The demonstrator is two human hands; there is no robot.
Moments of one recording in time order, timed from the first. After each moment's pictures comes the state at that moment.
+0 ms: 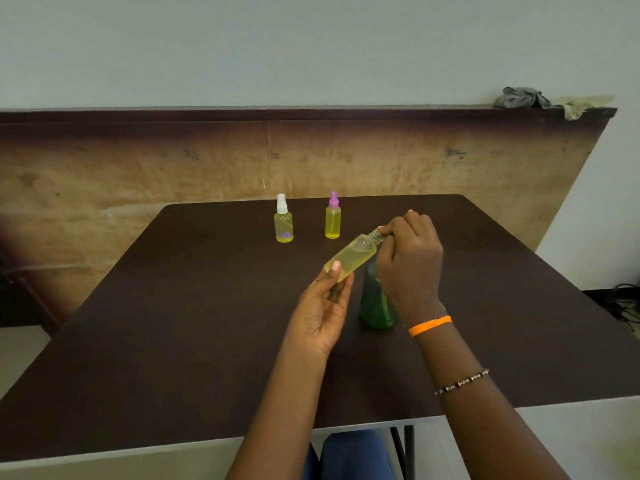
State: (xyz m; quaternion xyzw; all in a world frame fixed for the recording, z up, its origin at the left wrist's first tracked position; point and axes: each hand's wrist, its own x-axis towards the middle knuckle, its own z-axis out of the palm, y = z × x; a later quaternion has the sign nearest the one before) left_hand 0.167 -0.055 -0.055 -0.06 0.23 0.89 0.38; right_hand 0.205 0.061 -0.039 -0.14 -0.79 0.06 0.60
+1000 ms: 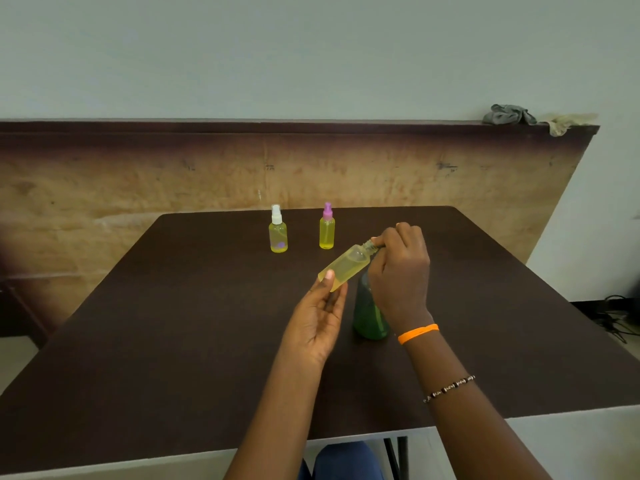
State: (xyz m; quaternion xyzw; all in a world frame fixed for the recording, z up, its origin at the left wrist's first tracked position) left_hand 0.170 -0.054 -0.053 -0.08 0.23 0.89 0.38; right_hand 0.203 0.062 -0.041 -0.14 -0.79 0.07 0.60
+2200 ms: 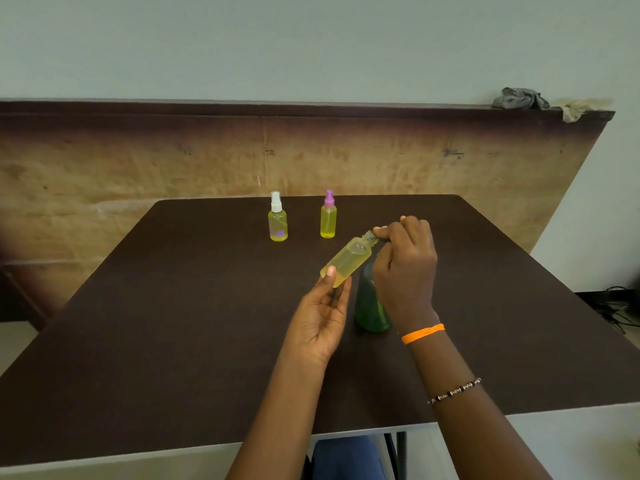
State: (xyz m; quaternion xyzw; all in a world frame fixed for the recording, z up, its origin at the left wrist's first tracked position) left_hand 0.171 -0.051 -0.060 -0.09 0.18 0.90 0.39; right_hand 0.202 0.063 -0.050 -0.13 -0.77 0.08 0.62
